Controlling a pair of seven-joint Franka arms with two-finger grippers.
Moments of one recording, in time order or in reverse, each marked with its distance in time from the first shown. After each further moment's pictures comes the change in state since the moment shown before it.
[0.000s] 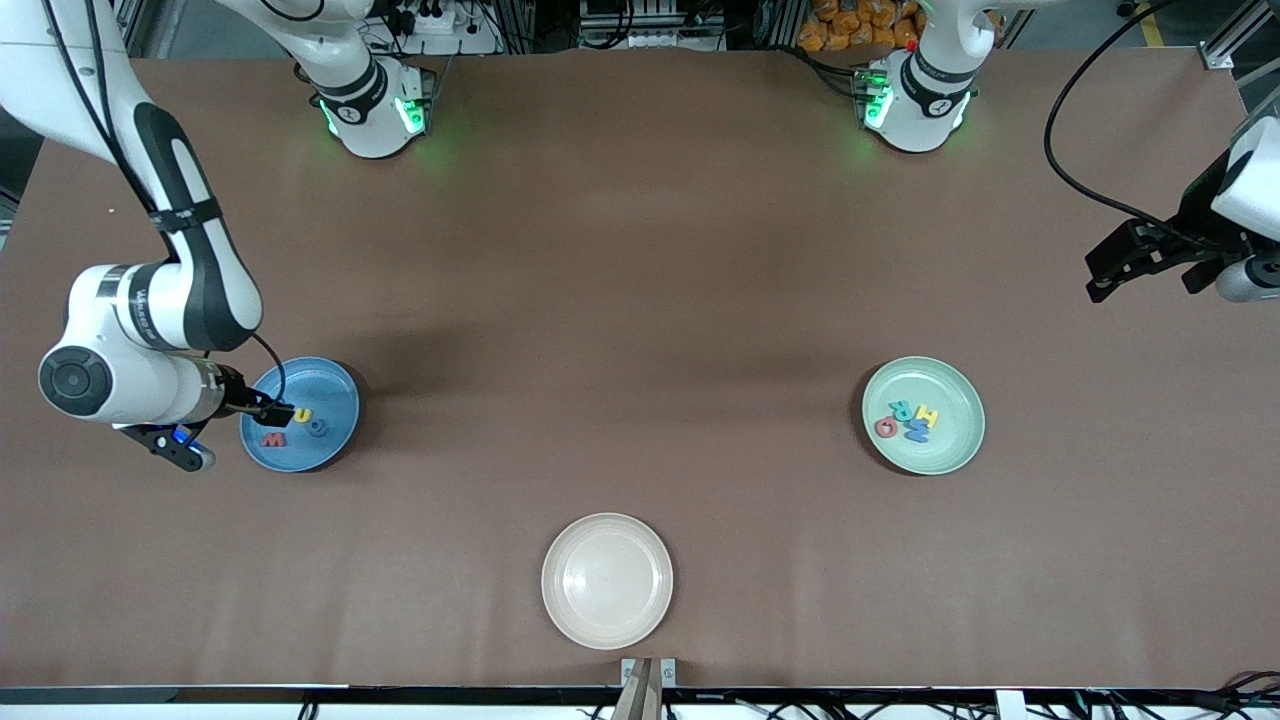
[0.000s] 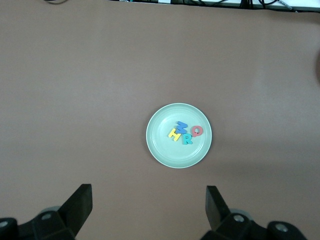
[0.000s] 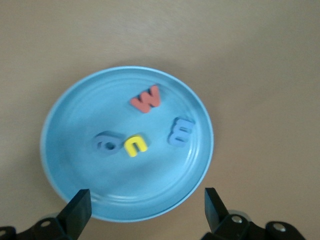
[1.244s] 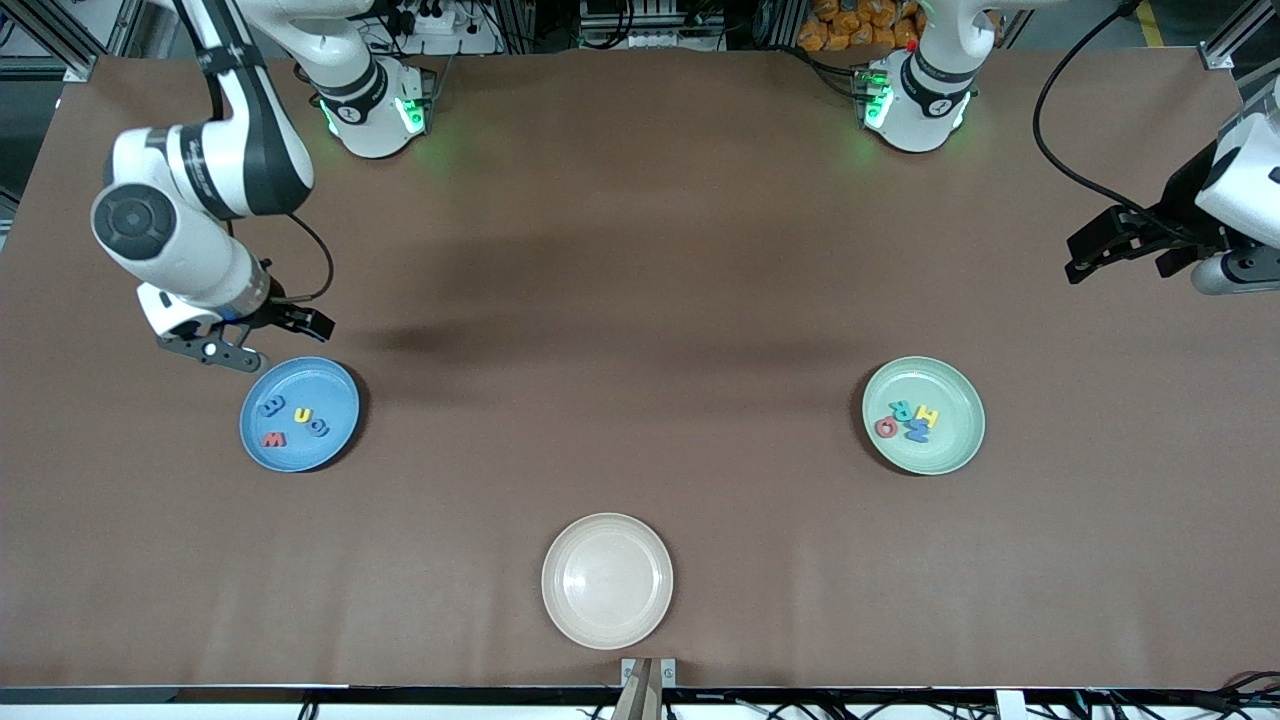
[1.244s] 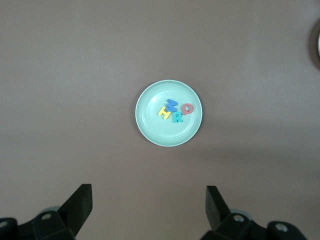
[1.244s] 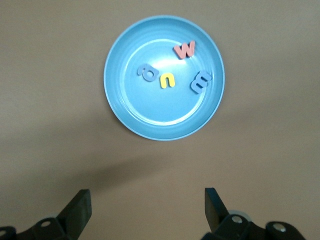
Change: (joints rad) left arm 0.001 0.001 -0.001 0.006 -0.058 -0.097 0.007; right arm 0.122 -0.440 0.006 -0.383 -0.004 0.076 -0.125
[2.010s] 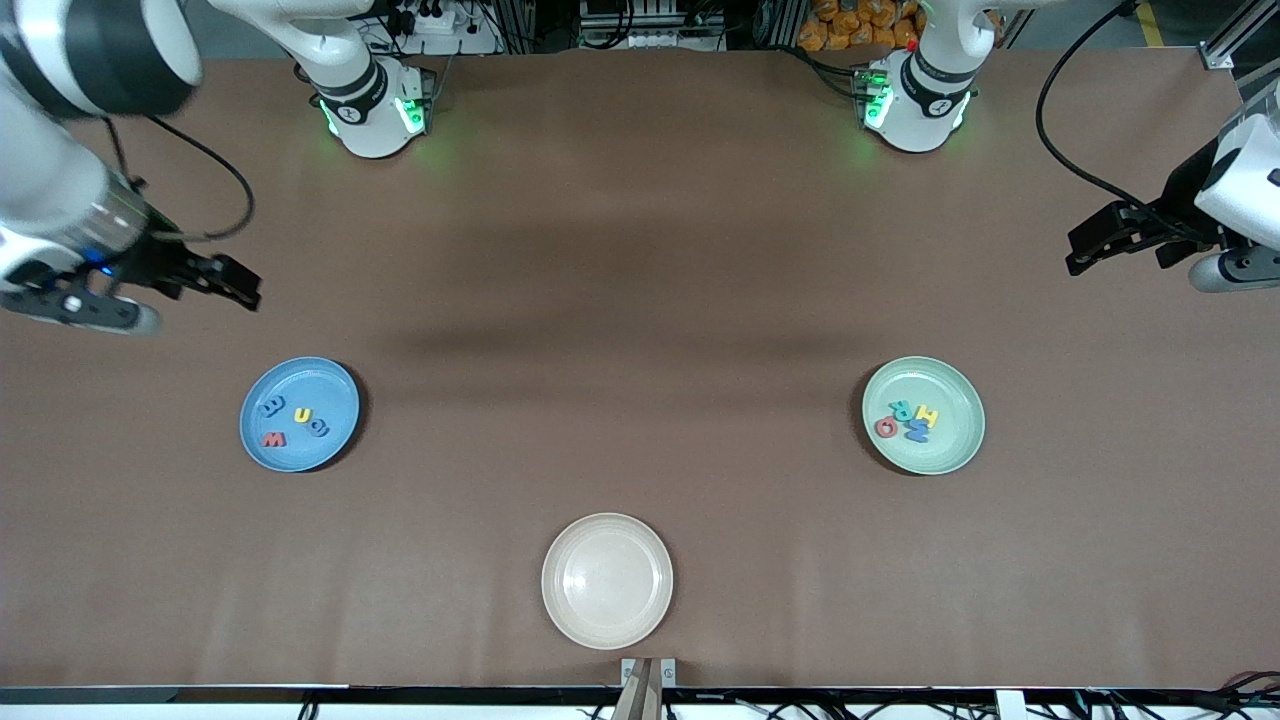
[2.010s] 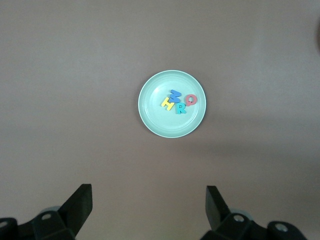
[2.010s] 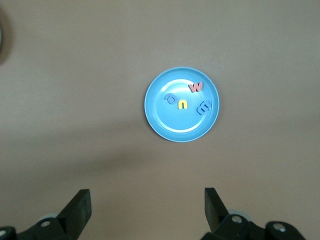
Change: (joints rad) left arm 0.004 0.000 0.005 0.001 0.000 -0.034 0.001; right arm -0.002 -0.045 -0.007 0.462 0.119 -0.431 -0.223
